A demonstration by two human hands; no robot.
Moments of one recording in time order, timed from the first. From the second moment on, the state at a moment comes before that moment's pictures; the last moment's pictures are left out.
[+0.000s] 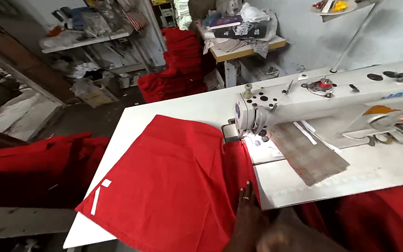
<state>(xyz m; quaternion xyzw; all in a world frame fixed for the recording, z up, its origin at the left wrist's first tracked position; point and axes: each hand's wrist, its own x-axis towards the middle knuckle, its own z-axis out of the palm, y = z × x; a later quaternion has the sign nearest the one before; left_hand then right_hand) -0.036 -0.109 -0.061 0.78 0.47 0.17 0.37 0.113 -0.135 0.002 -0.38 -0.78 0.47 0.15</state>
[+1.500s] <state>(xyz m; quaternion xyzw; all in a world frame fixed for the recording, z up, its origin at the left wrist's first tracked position) -0.059 -0.068 -0.082 0.81 0.40 0.21 0.37 0.083 -0.009 -0.086 -0.65 -0.68 0.17 0.30</state>
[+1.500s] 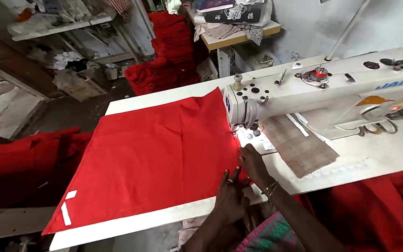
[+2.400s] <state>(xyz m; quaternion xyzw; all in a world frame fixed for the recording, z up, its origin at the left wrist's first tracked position) -0.067 -0.004 -0.101 0.80 0.38 0.33 0.33 0.092 -0.040 -0.106 -0.59 -0.72 0.09 0.37</state>
